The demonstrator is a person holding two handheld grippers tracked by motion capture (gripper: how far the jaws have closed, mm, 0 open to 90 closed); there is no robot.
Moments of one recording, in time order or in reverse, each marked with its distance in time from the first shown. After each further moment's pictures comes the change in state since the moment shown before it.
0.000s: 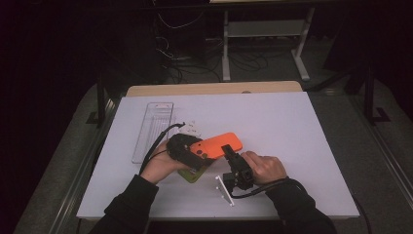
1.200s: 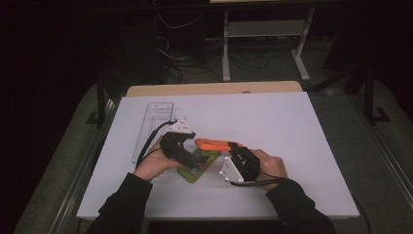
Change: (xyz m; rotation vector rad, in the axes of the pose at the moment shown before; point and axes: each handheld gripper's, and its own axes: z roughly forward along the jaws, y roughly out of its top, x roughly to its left) left arm 0.011 -0.004 -0.016 -0.070 0.039 0.032; right arm -0.021 -0.020 0.011 0.077 0.165 0.380
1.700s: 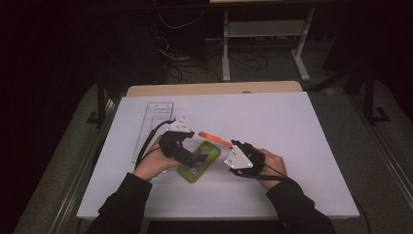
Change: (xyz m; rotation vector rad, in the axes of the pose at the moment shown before) left arm 0.001 0.000 -0.002 -0.008 0.014 -0.006; right arm -0.014 -0.007 0.003 0.032 0.094 0.291
